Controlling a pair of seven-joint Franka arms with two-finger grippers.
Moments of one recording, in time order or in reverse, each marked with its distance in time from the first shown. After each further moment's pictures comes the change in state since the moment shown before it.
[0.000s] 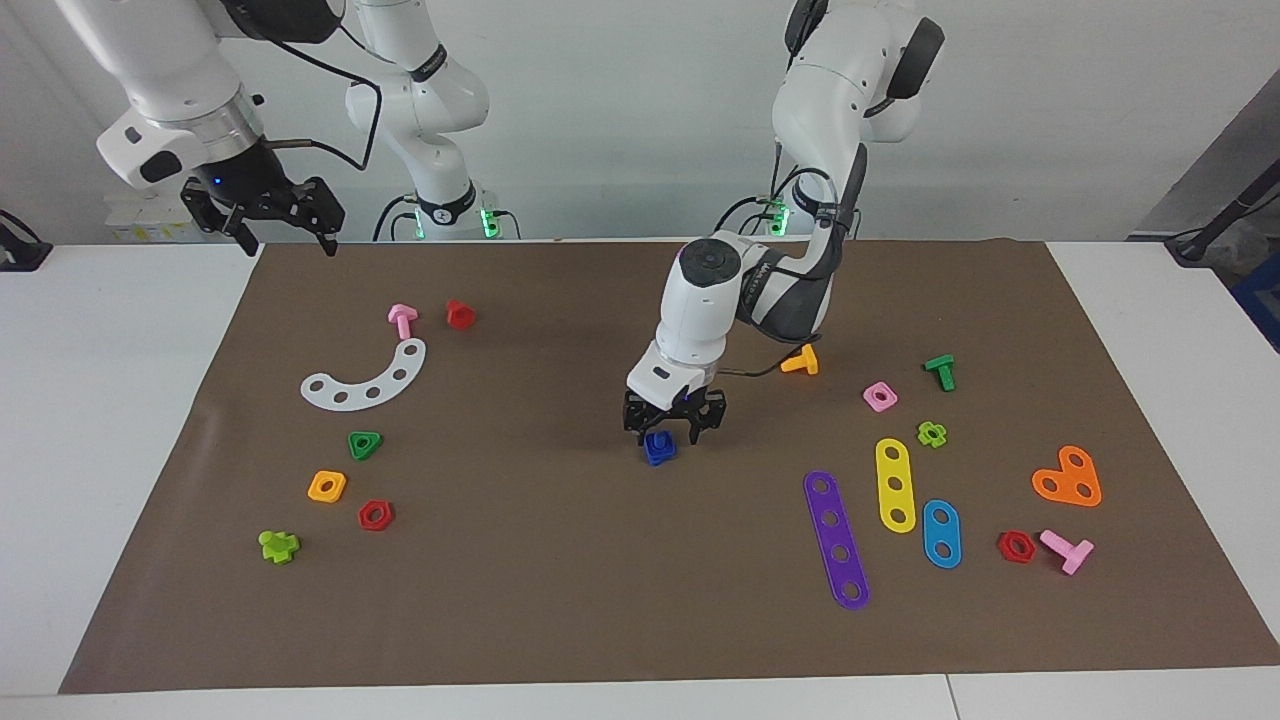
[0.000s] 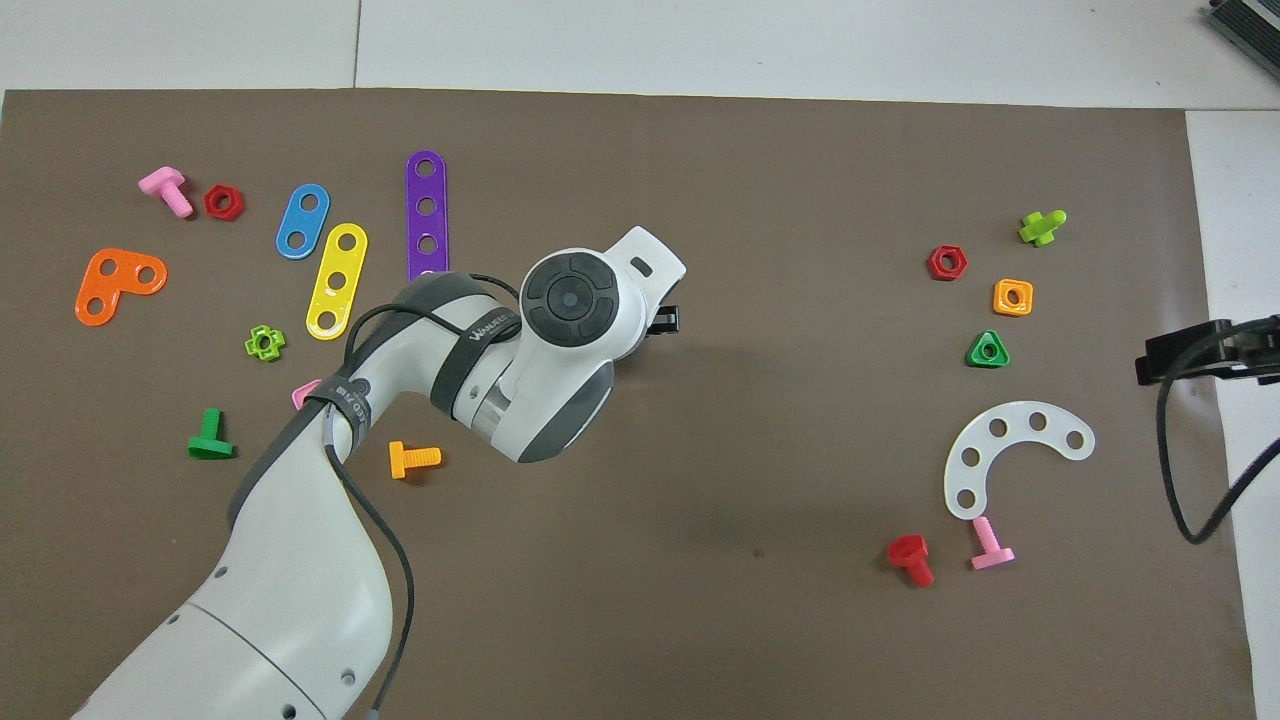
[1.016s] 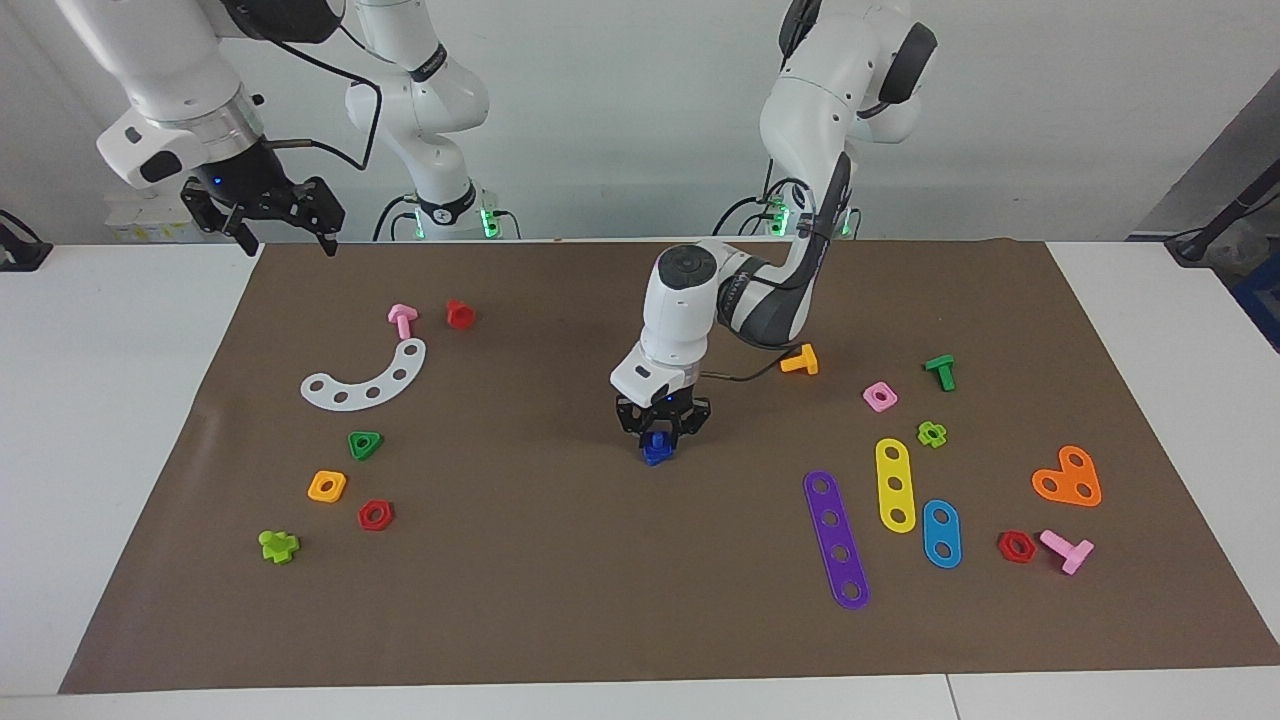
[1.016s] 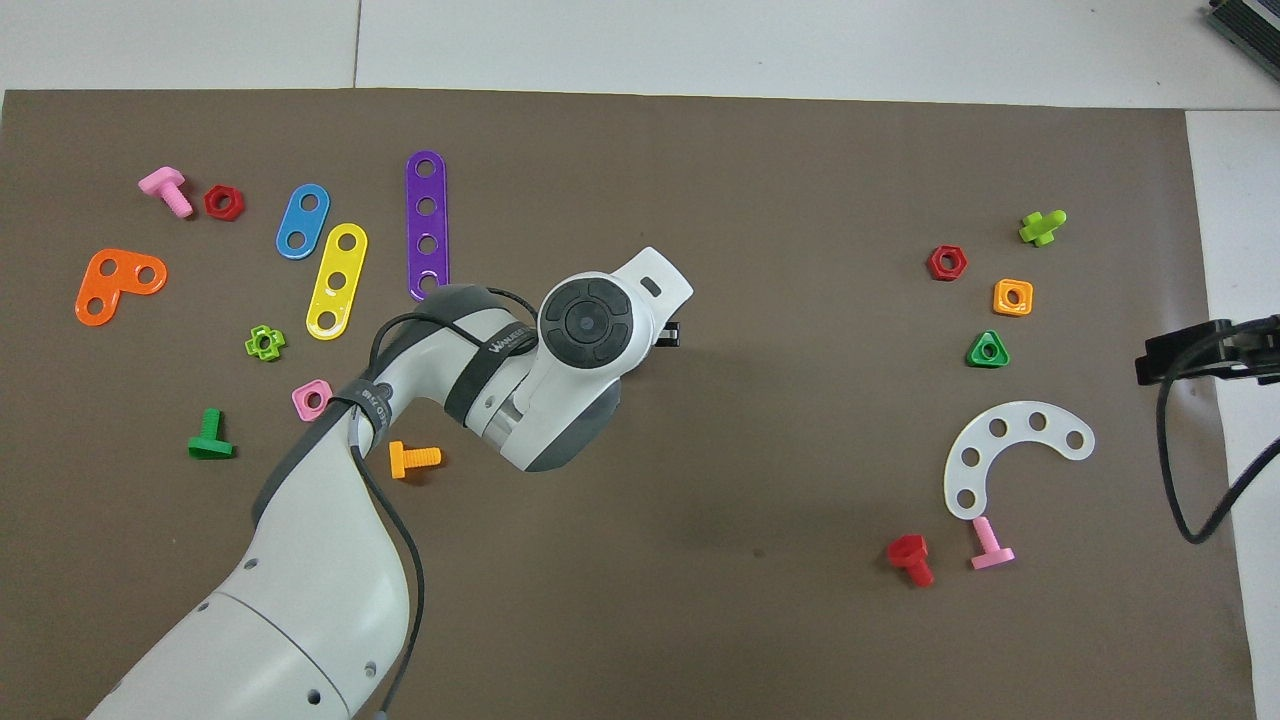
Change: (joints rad) left arm -0.011 0.021 0.001 -0.031 0.050 0.051 0.003; right arm 0.000 0.000 0.000 0.000 0.000 0.000 0.000
